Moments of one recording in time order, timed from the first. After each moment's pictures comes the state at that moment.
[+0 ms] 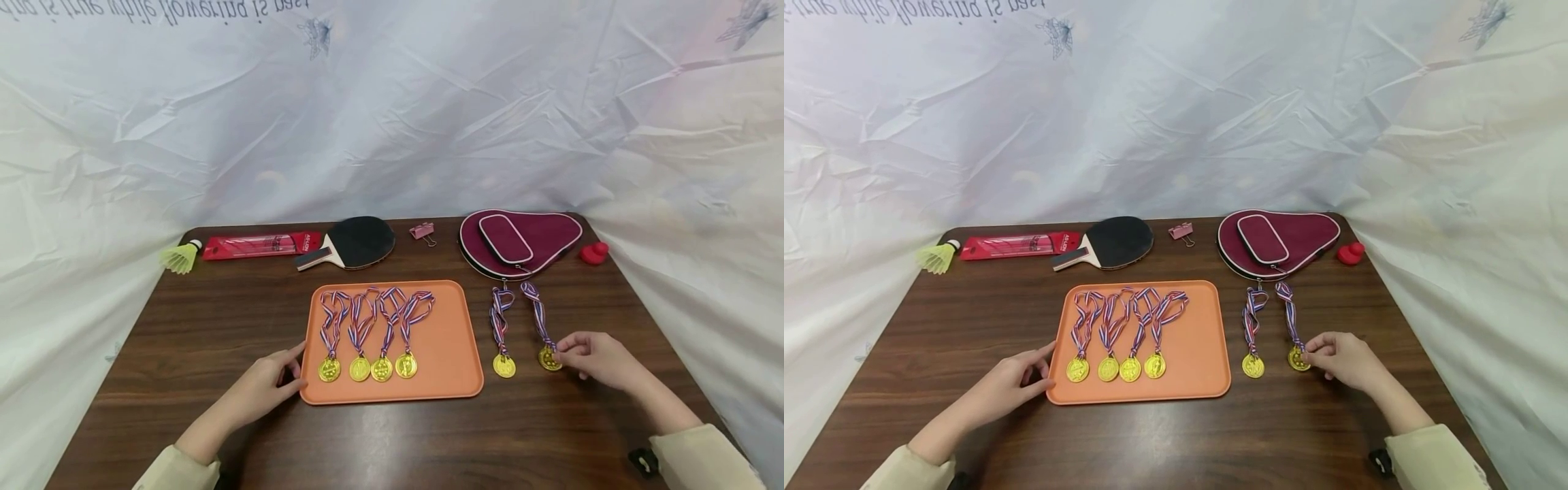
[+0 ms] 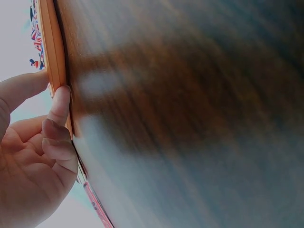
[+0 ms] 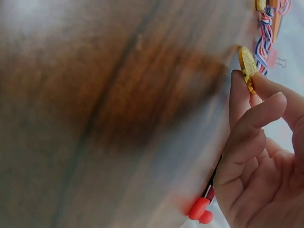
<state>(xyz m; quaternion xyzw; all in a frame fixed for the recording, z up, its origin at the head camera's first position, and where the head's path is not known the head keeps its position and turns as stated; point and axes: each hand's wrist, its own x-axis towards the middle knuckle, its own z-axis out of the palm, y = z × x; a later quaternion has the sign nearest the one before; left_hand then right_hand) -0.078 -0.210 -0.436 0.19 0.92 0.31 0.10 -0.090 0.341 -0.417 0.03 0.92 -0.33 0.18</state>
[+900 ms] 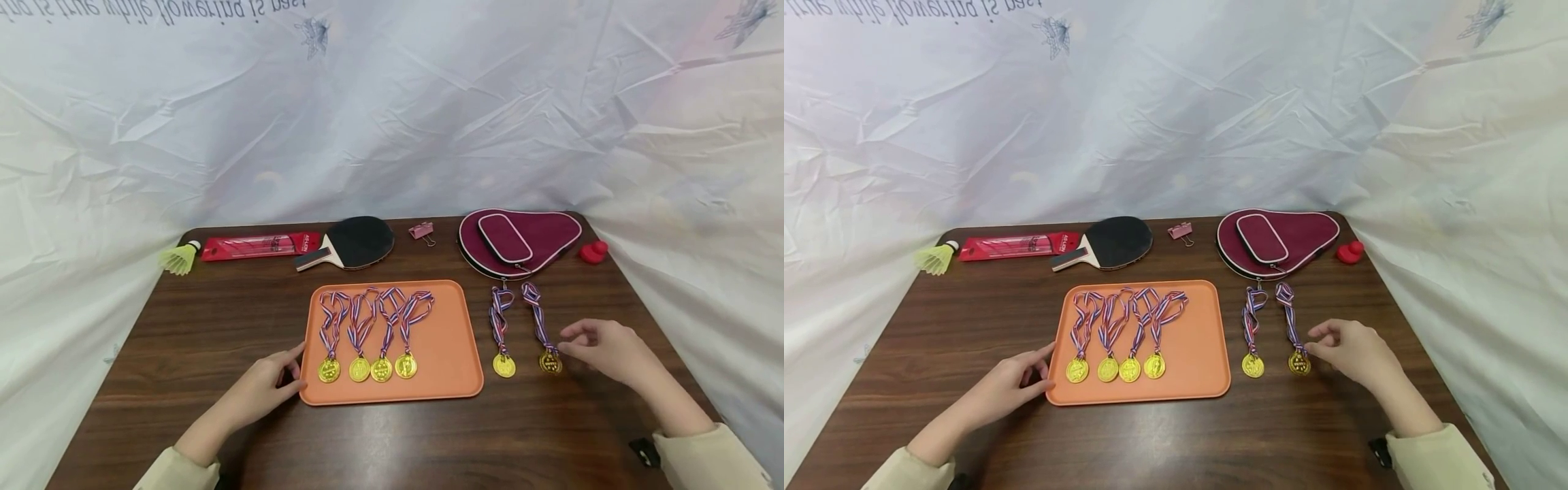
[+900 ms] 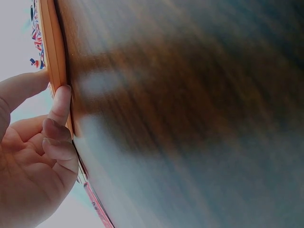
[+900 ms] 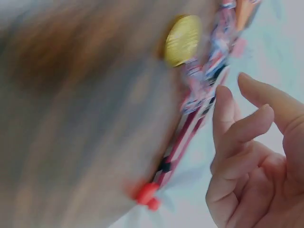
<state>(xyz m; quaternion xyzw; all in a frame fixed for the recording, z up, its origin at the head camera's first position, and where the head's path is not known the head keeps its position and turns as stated) -0.079 -0.210 -0.438 0.19 0.92 0.32 0.10 -0.089 0.332 -0.386 0.00 0.97 -0.22 0.10</state>
